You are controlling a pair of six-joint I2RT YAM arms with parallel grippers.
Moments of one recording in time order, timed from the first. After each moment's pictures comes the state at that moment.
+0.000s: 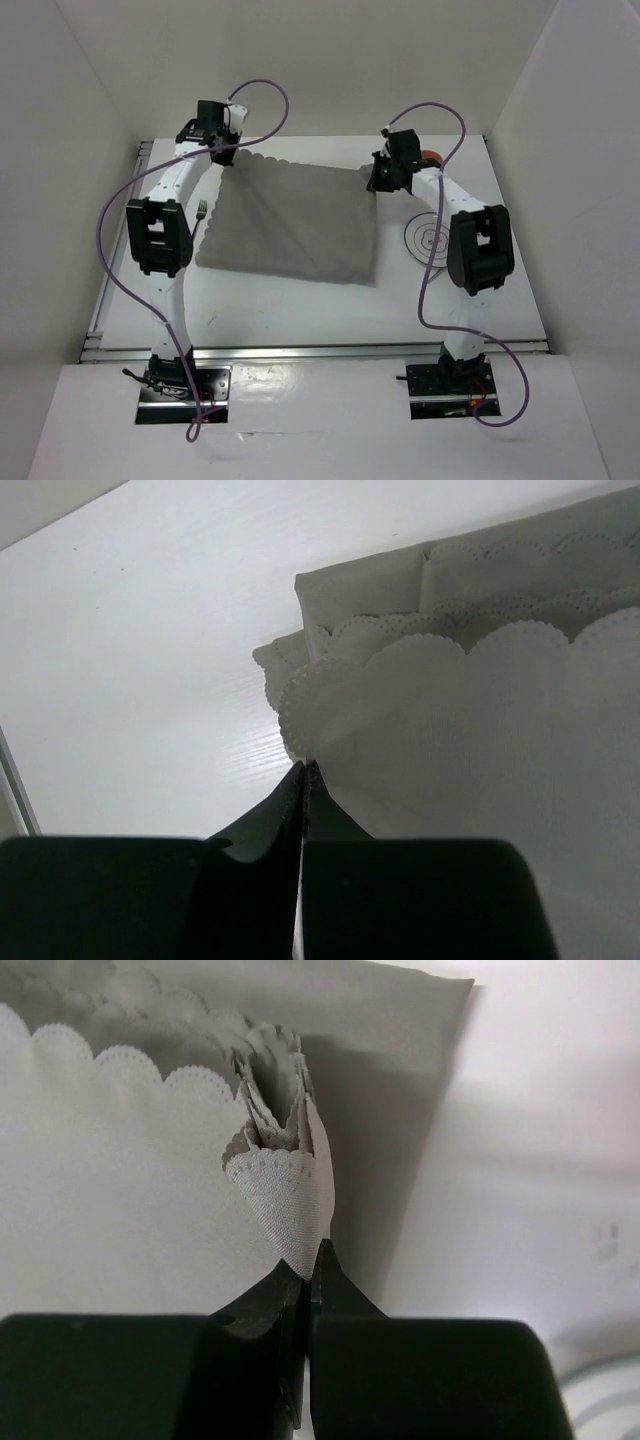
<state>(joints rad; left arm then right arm) -0.08 2.21 2.06 -0.61 -0.01 0.28 0.23 1.94 1.53 -0.36 -0.15 0.29</state>
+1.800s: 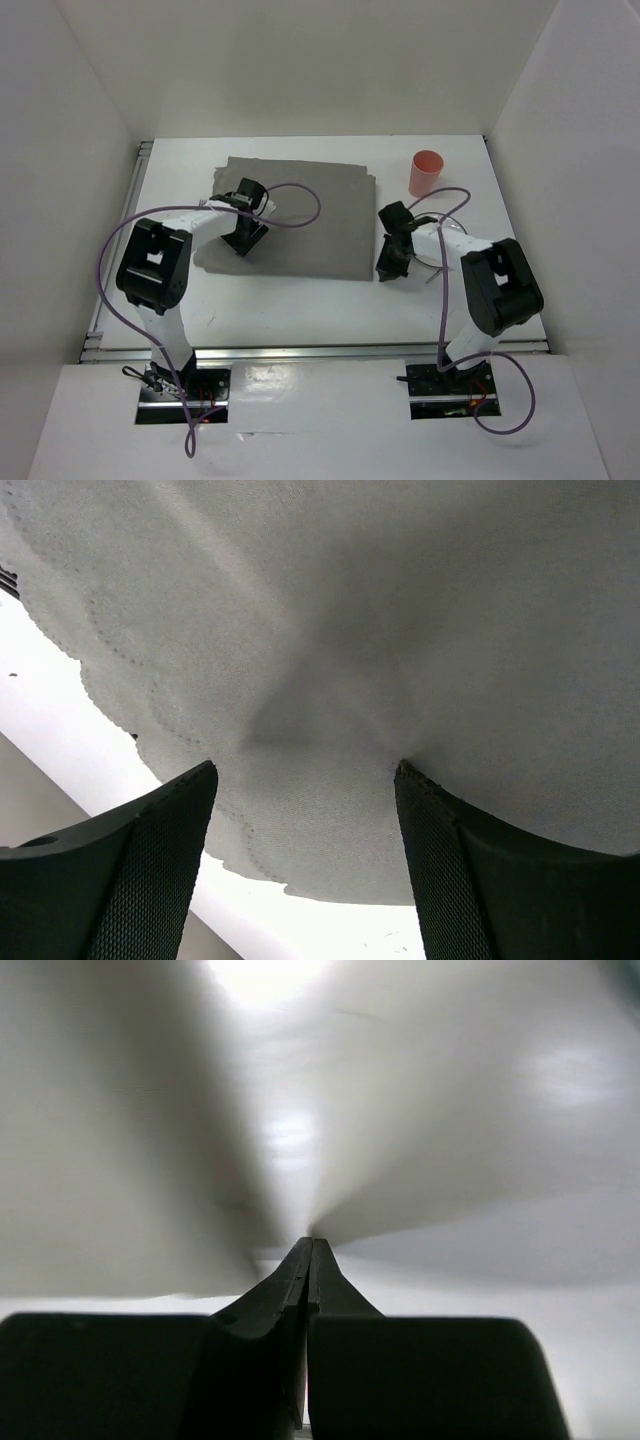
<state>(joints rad) -0.32 1.88 1.22 -0.58 -0.34 0.36 0.40 1.66 0.94 -0.55 -0.02 0.75</state>
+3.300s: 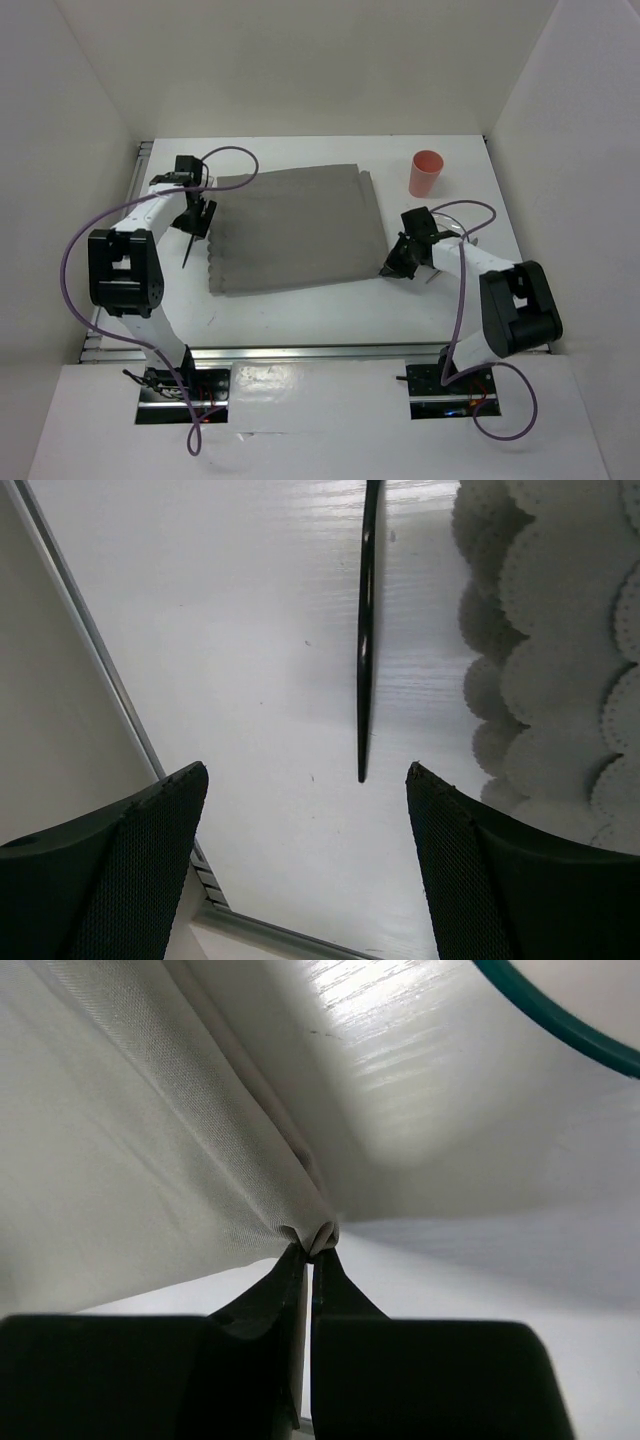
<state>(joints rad) 0.00 1.79 1.34 -0.76 -0.33 0.22 0.26 1.51 0.76 -0.37 -0.15 0.83</state>
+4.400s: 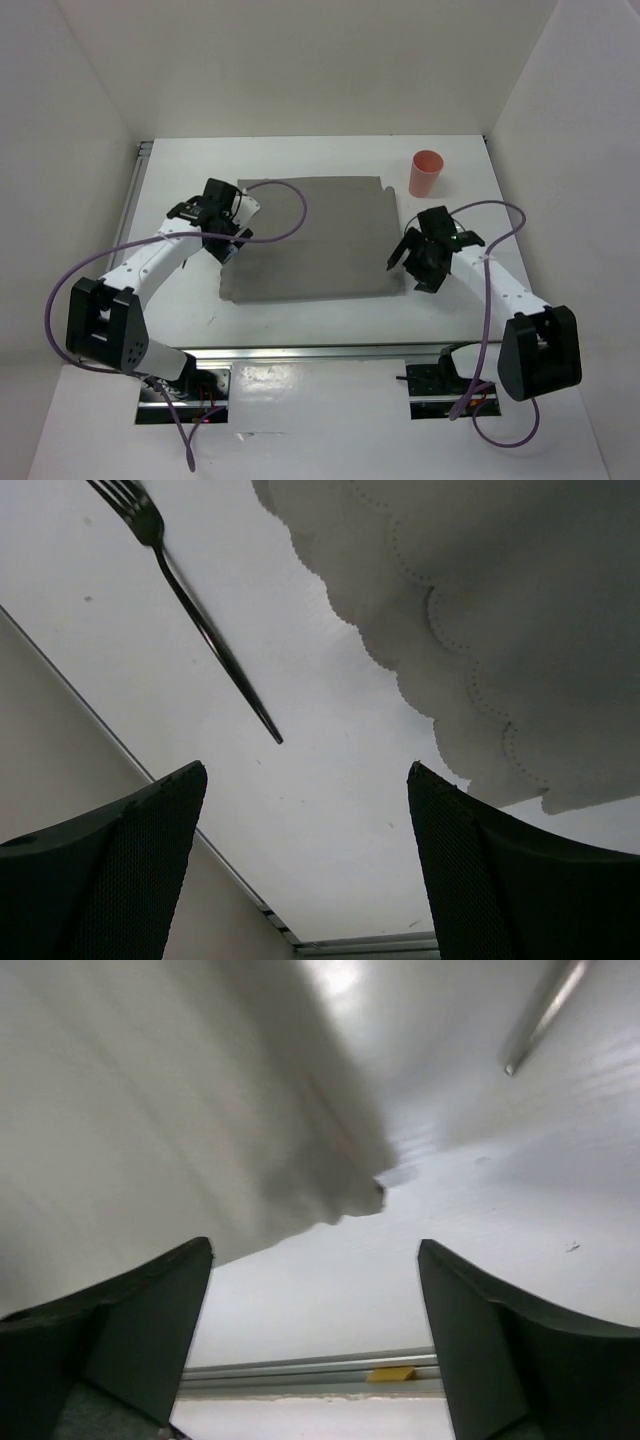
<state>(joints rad) -0.31 1.41 1.08 -0.73 -0.24 0.49 0.22 1.25 0.74 -0.68 -0.05 0.86</state>
